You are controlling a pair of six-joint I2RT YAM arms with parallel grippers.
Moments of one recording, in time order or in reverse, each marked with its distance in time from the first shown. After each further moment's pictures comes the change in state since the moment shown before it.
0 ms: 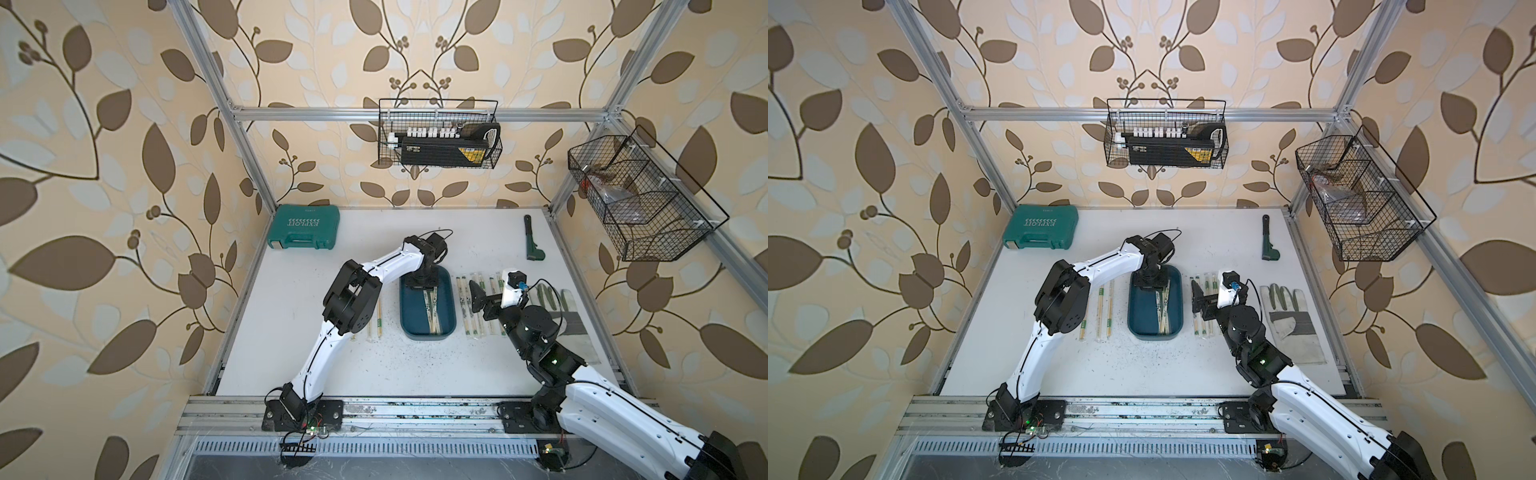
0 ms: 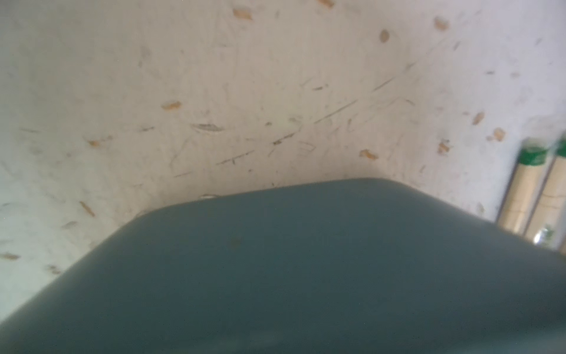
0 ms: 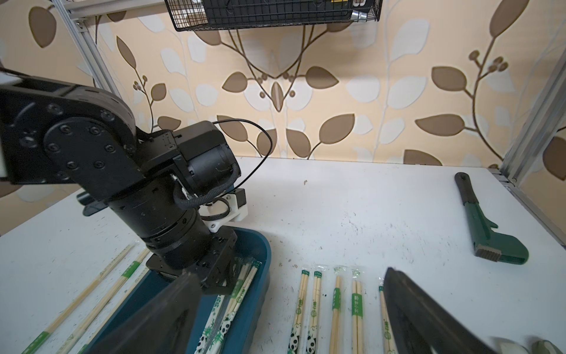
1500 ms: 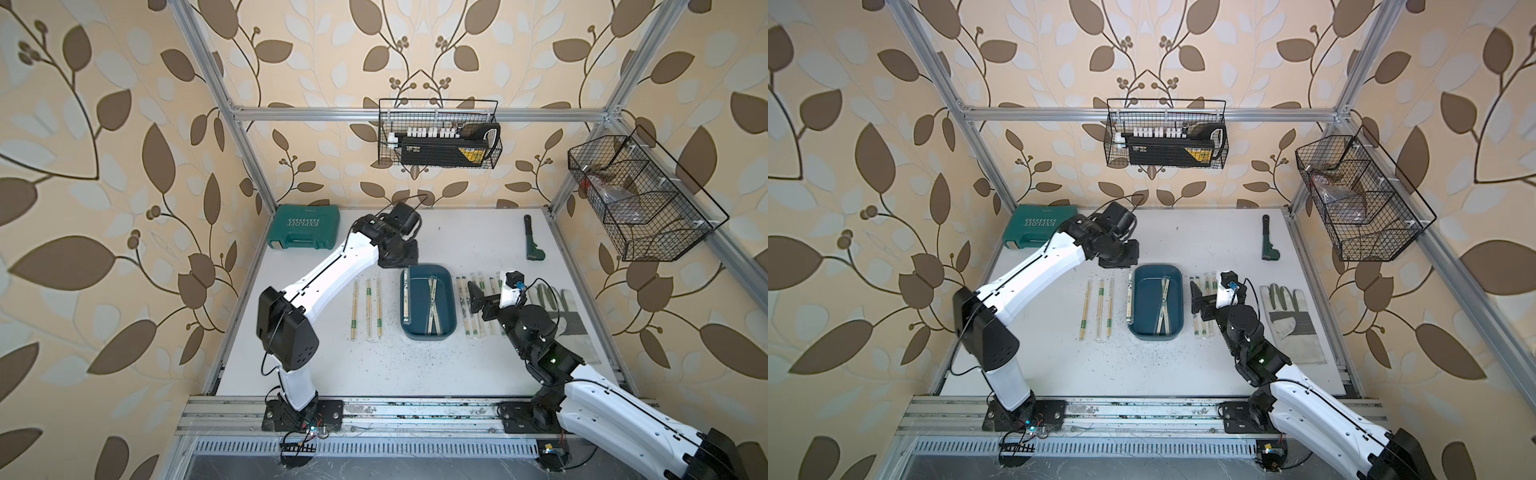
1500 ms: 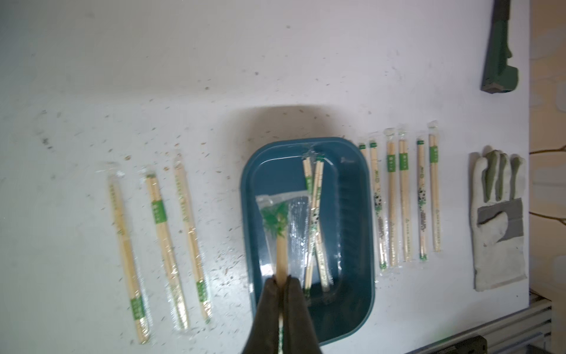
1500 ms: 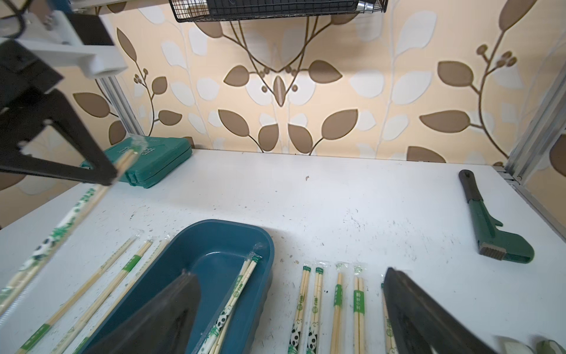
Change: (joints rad) left arm 0.114 -0.639 -0.258 -0.078 -0.080 0.061; right arm 0.000 0.017 0.000 0.002 -0.035 -0.004
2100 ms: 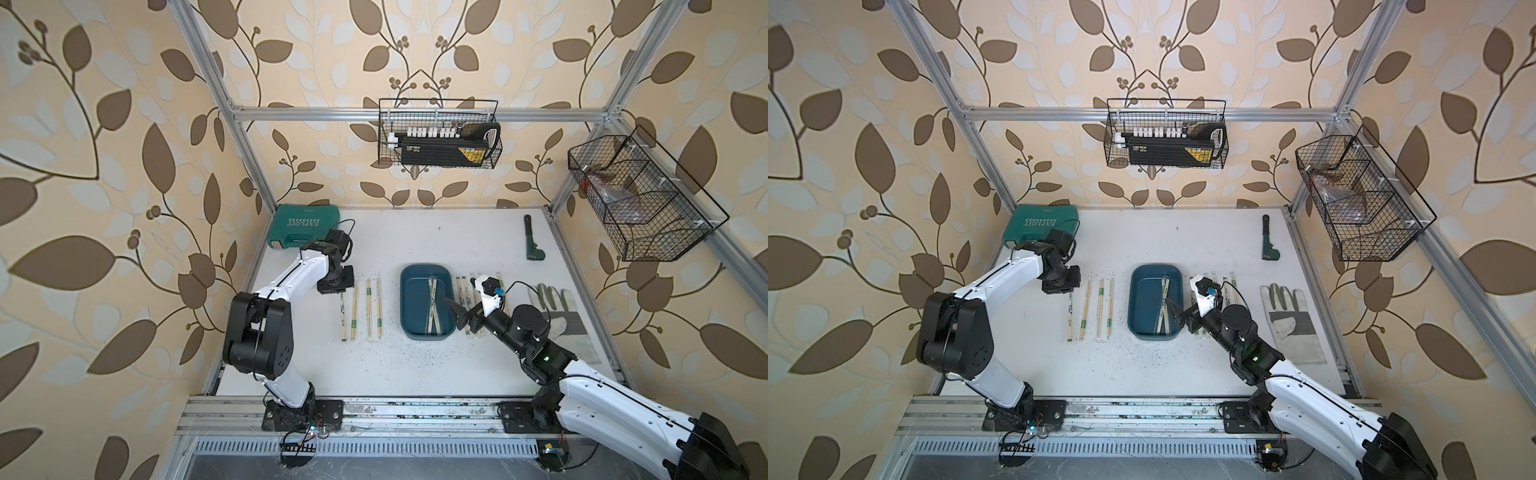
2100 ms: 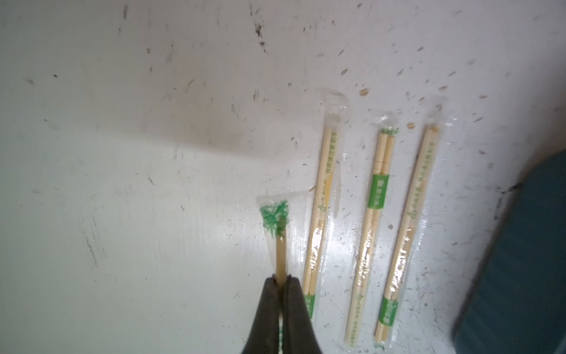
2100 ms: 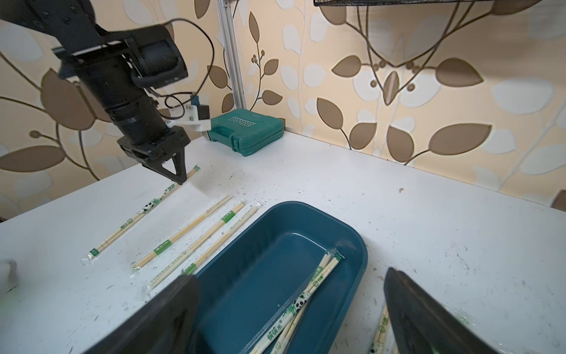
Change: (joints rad) left arm 0.377 -0.012 -0.472 0.150 -0.025 0.248; right arm 0.051 0.071 0.000 0.076 -0.321 -0.090
